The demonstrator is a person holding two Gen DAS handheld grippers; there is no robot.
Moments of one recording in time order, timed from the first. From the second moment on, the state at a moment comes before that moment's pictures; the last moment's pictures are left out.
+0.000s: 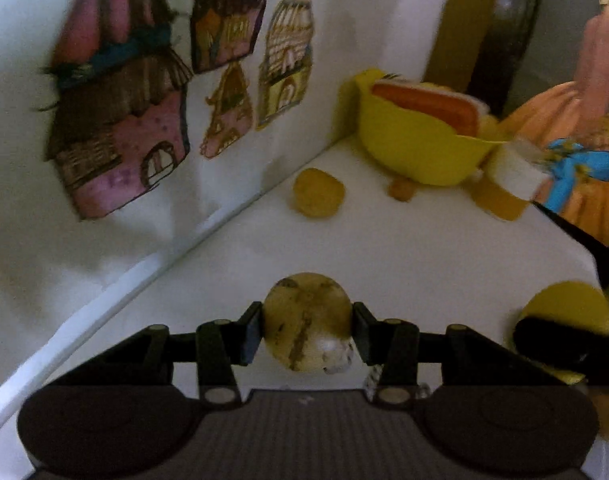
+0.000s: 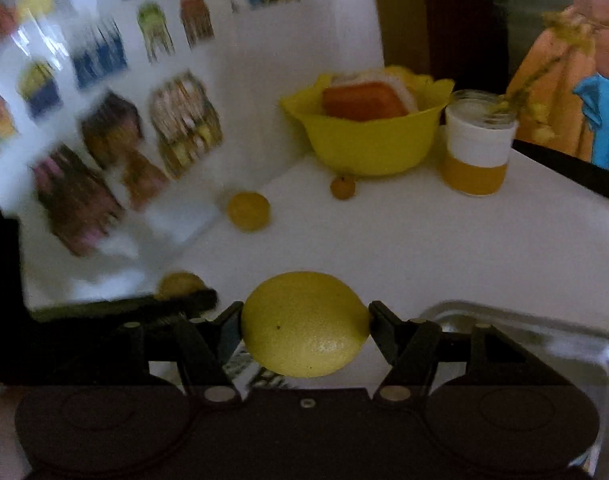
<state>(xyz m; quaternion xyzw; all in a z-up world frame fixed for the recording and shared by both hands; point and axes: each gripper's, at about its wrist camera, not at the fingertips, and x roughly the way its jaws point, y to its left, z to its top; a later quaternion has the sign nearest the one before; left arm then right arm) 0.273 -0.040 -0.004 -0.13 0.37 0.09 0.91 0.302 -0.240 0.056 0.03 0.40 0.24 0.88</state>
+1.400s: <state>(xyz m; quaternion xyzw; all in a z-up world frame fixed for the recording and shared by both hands) 0.121 -0.190 -0.007 -0.03 0.40 -0.11 0.91 0.114 -0.371 0.013 -0.01 0.37 0.10 0.93</state>
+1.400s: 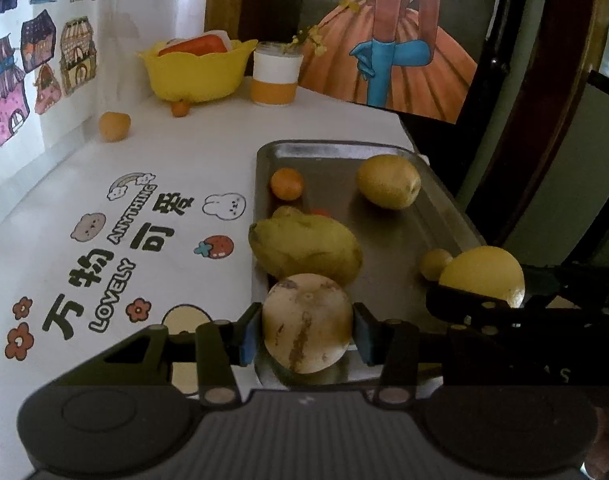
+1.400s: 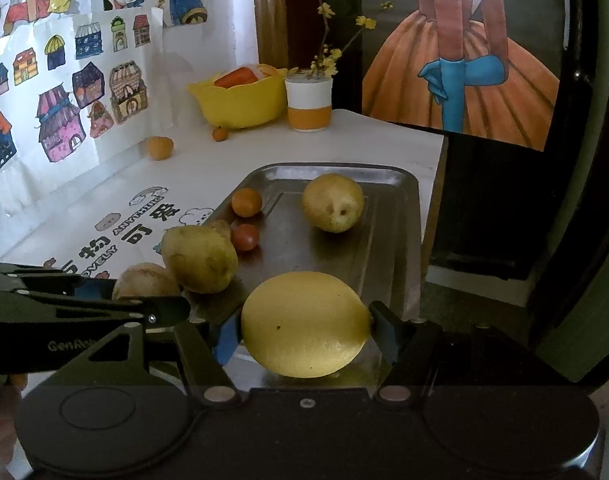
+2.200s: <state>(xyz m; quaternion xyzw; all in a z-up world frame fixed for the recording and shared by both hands) 0.114 -0.161 0.008 -0.06 0.39 -0.12 0.91 0.099 -0.368 0.008 -0.02 0.35 0.08 0.93</state>
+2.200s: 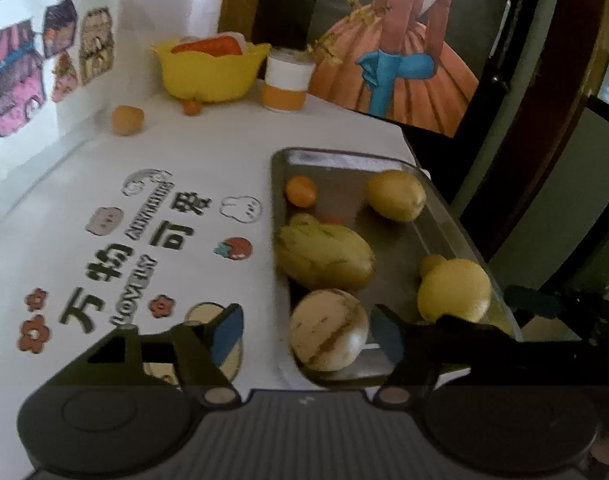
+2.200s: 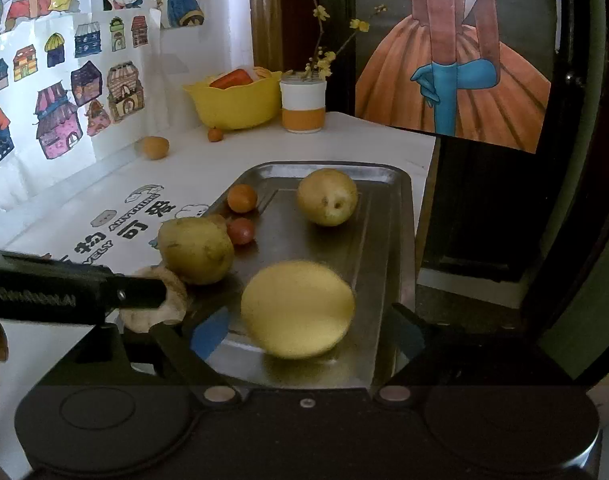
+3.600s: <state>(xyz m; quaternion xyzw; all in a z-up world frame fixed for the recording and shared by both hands) 0.144 -0.004 0.013 -0.03 0.44 0.04 0.90 0.093 -0.265 0.054 0.01 0.45 0.20 0.87</state>
